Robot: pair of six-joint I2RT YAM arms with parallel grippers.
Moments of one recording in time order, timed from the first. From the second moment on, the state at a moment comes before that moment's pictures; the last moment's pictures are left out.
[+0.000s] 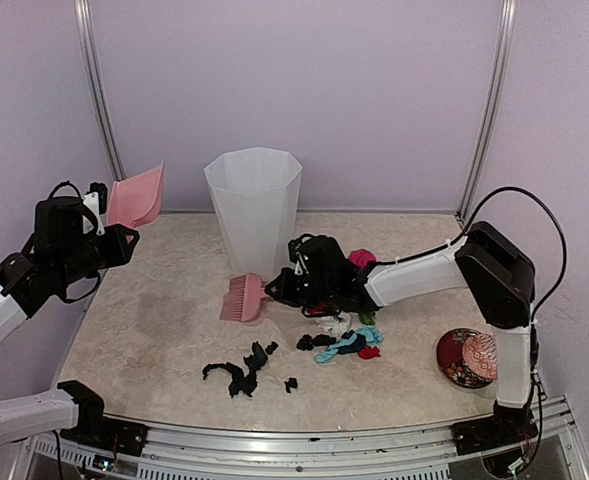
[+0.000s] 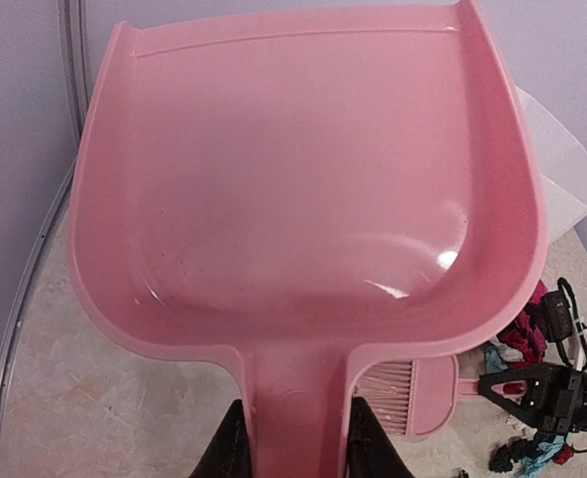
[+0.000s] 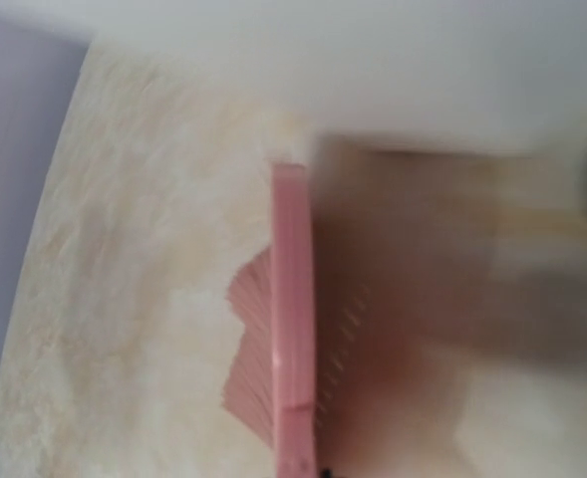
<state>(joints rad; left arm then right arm) -0.37 0.82 0.87 -0.47 -0.19 -0.35 0.92 2.10 1.33 0.26 -0.09 0.88</state>
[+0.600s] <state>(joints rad) -0.36 0.84 0.87 -0.47 -0.20 -0.35 0.77 1.54 0.93 0.10 0.01 0.78</state>
